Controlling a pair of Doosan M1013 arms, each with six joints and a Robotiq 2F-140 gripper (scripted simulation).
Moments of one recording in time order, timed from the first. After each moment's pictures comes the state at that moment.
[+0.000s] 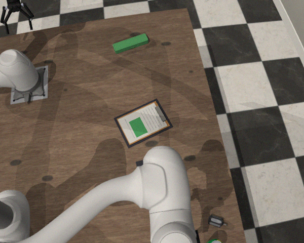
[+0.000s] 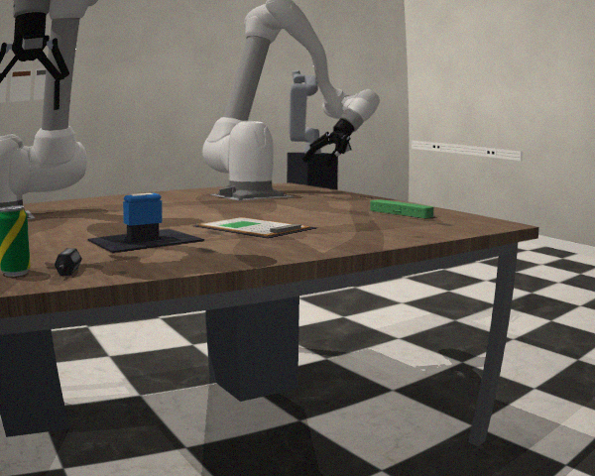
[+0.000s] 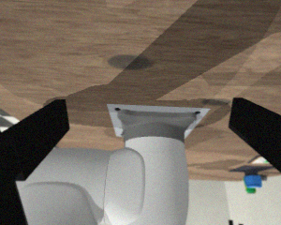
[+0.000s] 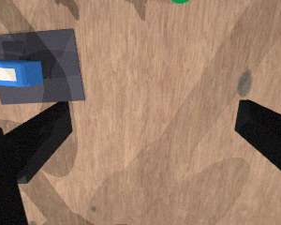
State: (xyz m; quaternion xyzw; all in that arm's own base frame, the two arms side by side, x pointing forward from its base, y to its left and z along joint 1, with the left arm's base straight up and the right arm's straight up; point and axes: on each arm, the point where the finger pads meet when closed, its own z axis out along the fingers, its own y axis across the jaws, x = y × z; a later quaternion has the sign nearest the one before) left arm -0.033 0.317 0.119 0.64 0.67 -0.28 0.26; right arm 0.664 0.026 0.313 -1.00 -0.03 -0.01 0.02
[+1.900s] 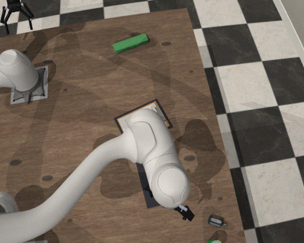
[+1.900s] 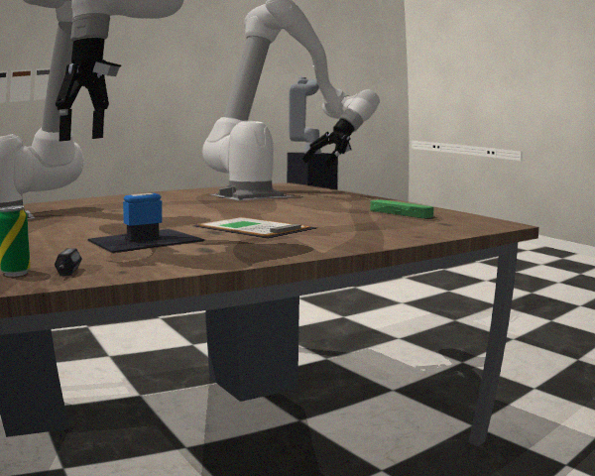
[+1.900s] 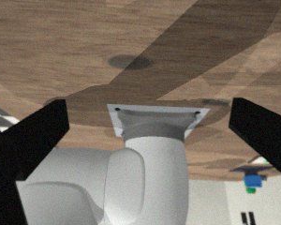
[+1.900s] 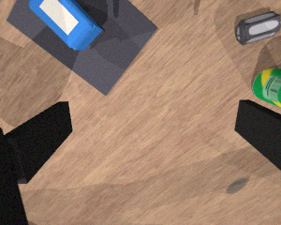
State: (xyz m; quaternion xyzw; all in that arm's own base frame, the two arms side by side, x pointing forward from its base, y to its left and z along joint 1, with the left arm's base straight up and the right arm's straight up) left arm -0.033 0.317 0.119 0.64 0.67 -0.28 0.26; right arm 0.680 0.163 0.244 -0.92 -0.39 0.00 0.00
